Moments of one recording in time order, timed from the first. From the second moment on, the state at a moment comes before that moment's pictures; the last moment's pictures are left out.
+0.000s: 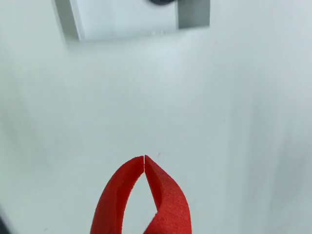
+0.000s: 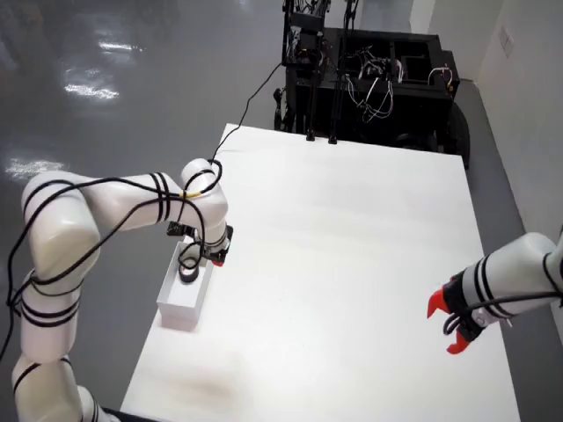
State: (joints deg) arm -41.6 26.8 84.8 16.0 60.4 -44.8
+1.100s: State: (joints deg) arm -78.9 15.7 83.8 11.6 58.8 -39.0
